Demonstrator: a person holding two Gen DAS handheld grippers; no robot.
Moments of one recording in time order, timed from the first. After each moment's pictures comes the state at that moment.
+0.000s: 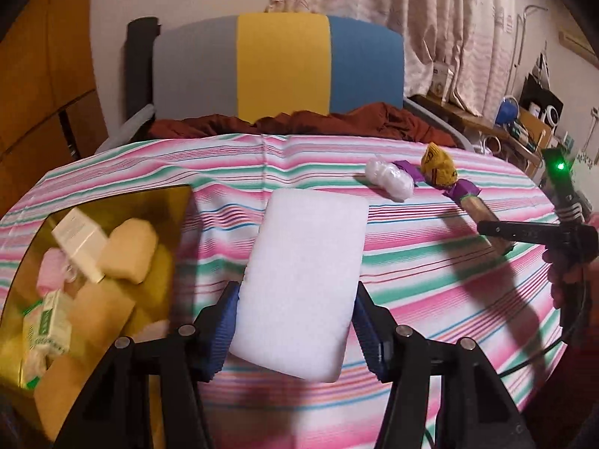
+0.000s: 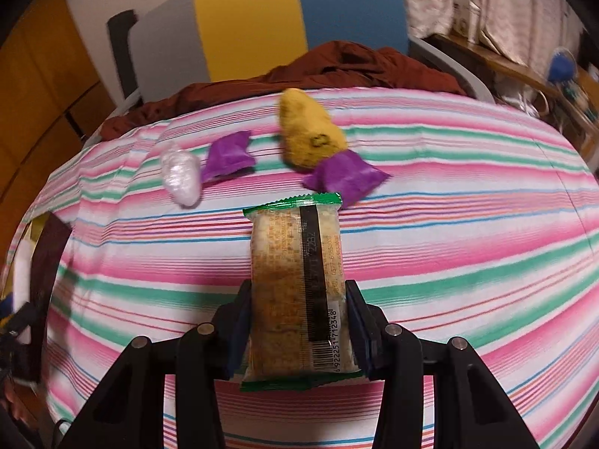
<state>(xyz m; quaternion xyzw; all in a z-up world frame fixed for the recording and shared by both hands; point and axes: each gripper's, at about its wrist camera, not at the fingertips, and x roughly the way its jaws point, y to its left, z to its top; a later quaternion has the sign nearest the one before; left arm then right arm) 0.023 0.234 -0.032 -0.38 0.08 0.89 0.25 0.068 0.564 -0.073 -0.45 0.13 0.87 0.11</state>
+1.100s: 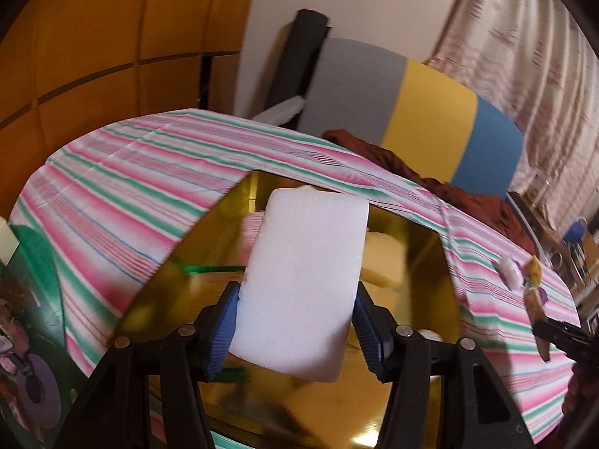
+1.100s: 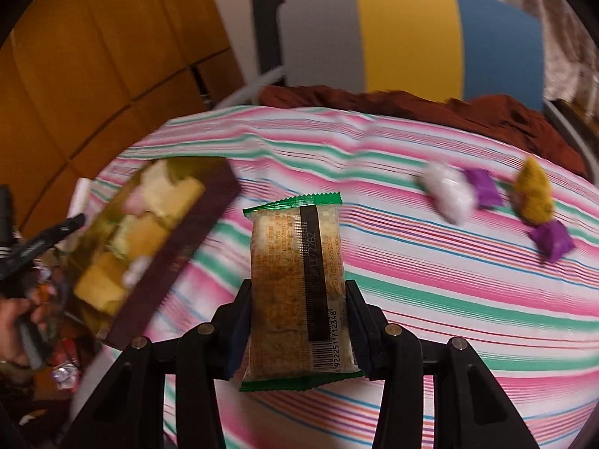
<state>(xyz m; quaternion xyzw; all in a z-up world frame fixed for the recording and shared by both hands) -0.024 -0.002 -0.020 -0.38 -0.08 0.92 0.07 0.049 0.366 -0.029 -0.42 0.08 0.90 -0.10</state>
